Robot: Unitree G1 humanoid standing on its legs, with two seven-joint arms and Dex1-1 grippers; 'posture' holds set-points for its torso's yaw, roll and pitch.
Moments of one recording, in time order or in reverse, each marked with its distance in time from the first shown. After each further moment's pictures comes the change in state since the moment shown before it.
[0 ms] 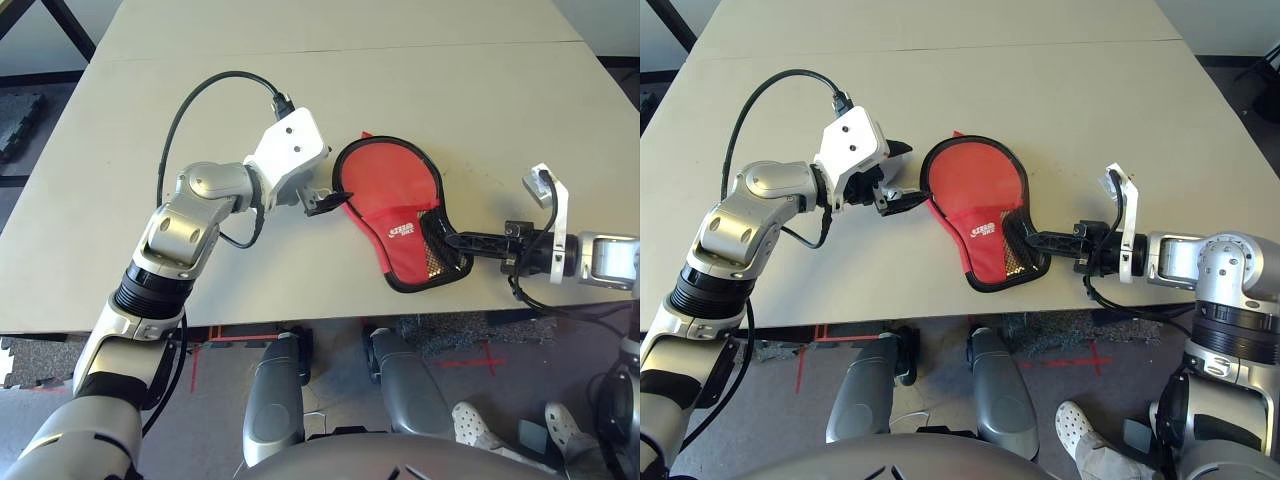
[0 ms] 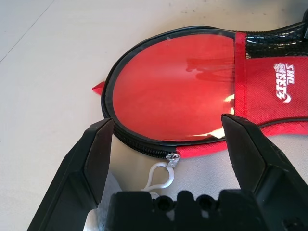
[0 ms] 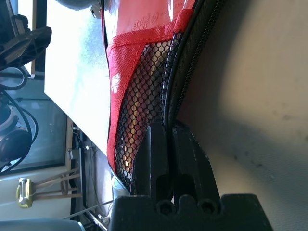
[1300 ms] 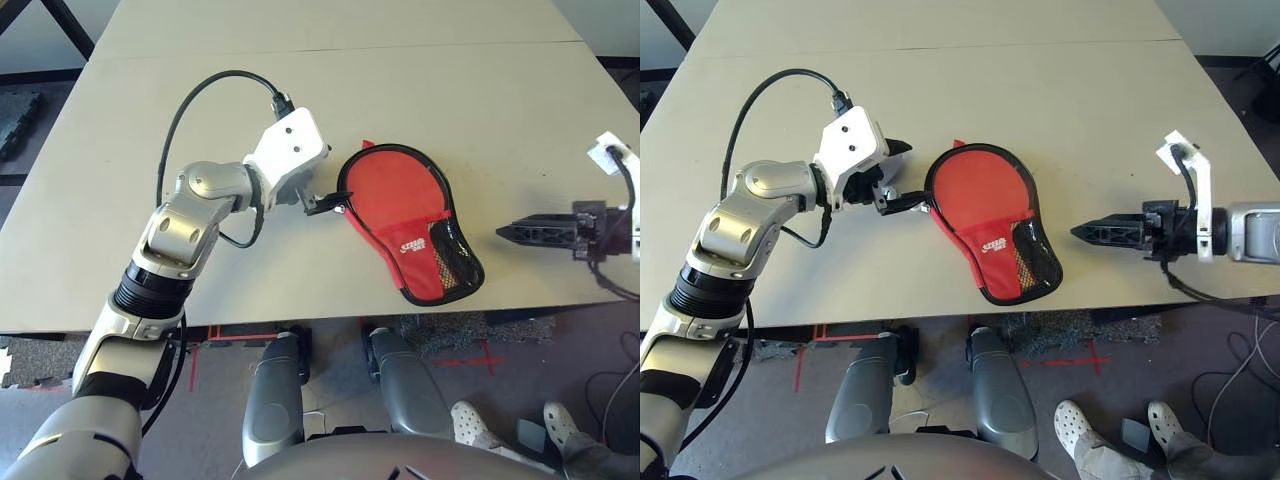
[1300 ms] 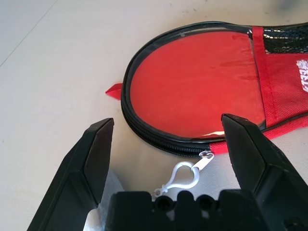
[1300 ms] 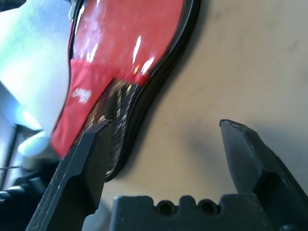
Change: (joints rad) left arm -0.002 0.013 0.003 0.005 0.003 -0.013 -0.001; right arm -0.189 -0.441 0.385 0.323 -0.283 -0.711 0.503
